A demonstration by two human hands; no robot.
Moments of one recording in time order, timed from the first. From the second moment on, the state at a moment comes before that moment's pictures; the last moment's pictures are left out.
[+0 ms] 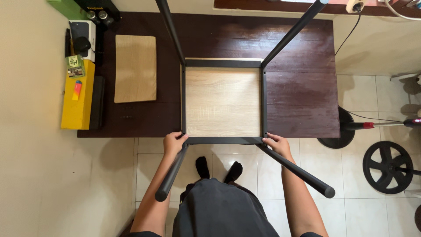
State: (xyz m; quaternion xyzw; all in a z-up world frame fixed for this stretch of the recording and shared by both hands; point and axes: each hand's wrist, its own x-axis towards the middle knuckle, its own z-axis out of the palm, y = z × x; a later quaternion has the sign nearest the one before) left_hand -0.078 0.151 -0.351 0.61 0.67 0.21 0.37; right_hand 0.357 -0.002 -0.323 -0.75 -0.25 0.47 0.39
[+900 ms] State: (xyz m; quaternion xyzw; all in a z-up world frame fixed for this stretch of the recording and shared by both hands) left_hand -0.077 0.153 -0.349 0.61 0.69 0.16 0.37; right_hand 0.355 0.001 -0.325 -0.77 -0.26 0.45 0.36
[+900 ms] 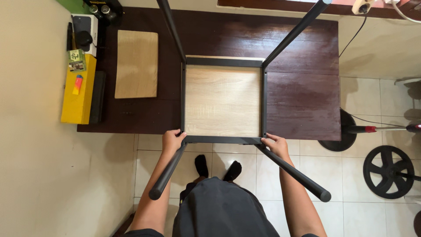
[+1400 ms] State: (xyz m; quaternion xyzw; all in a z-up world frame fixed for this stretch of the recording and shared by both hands) left_hand -0.086 0.152 -0.349 0.54 0.70 0.15 0.45; right_hand 0.355 -0.002 -0.339 -0.78 -0.29 0.41 0.36
